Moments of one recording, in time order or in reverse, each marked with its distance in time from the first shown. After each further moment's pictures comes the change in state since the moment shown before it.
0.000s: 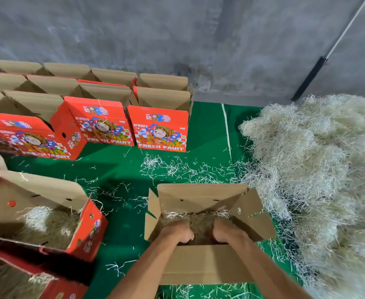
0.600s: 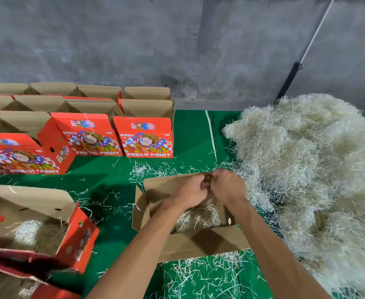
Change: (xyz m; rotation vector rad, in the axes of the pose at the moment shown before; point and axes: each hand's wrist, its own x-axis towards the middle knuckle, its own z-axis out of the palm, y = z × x) left_hand -0.043 0.080 -0.077 -0.212 0.531 0.552; right_hand -0.060 0.013 -0.118 0.082 0.690 -0.012
